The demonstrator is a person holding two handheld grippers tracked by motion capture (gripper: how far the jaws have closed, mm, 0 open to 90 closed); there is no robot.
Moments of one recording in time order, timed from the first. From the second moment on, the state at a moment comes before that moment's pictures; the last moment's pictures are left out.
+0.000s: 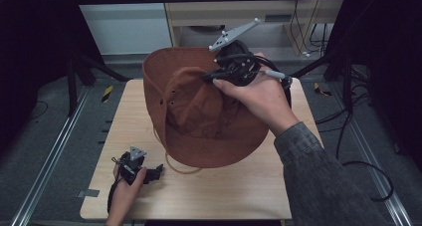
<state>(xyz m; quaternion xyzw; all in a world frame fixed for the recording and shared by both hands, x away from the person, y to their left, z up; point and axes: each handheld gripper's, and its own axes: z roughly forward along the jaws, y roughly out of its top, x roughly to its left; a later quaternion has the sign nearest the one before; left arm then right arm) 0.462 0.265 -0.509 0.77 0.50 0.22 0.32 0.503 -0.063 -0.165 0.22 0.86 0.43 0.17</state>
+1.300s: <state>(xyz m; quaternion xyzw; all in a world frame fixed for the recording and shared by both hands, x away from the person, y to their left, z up) 0.462 0.264 -0.508 0.78 0.50 0.22 0.32 0.515 -0.026 -0.181 0.21 0.86 0.43 0.15</state>
